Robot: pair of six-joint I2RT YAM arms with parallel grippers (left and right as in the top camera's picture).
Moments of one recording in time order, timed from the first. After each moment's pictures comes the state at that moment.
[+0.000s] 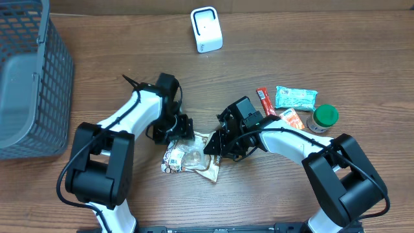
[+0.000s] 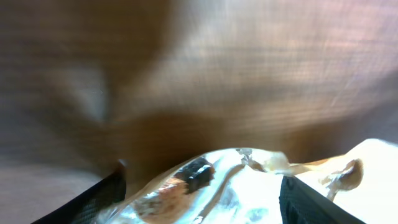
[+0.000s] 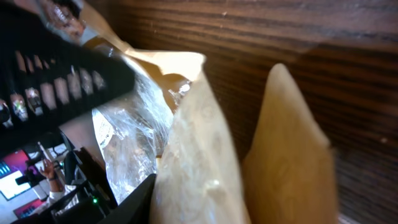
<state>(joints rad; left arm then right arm) -0.28 1.91 1.19 -0.92 0.31 -0.32 0.56 1.80 0.90 -0.33 -0.68 0.62</state>
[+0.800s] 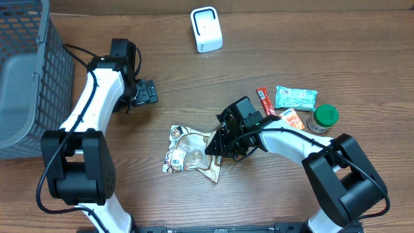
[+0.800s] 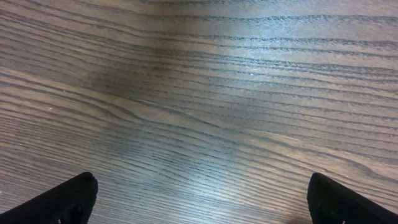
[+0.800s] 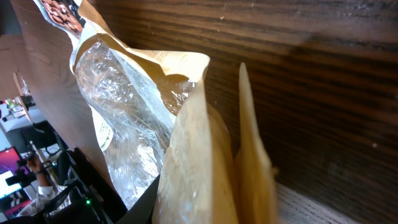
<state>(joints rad) -0.04 1.91 1.46 -0.98 -0.07 -0.32 0.56 1.80 0.90 -0.33 -0.67 0.59</state>
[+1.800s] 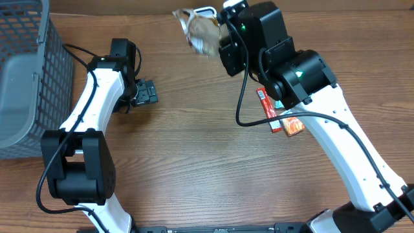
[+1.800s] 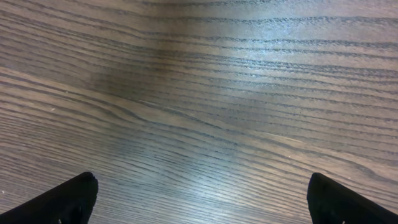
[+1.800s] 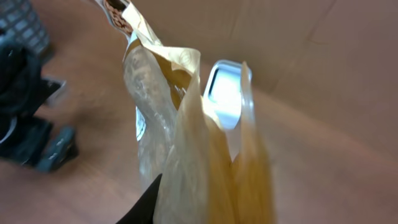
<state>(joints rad) -0.04 1.91 1.46 -0.98 -0.07 -0.32 0.54 1.67 1.85 -0.81 0.09 -0.08</state>
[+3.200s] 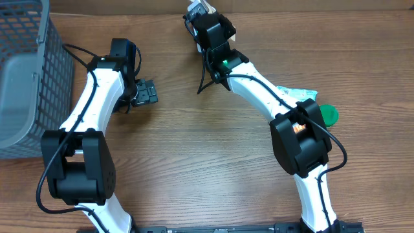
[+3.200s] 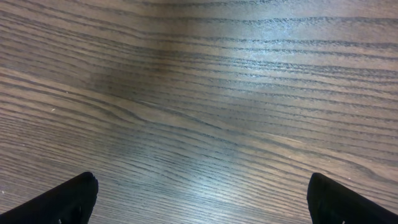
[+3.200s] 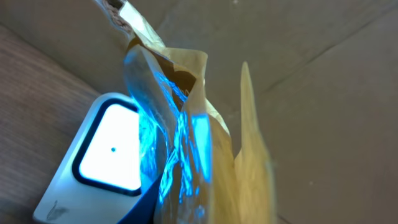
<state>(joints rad) -0.04 1.91 1.46 -0.98 -0.07 -0.32 0.54 2.27 1.85 0.00 0.54 -0.48</state>
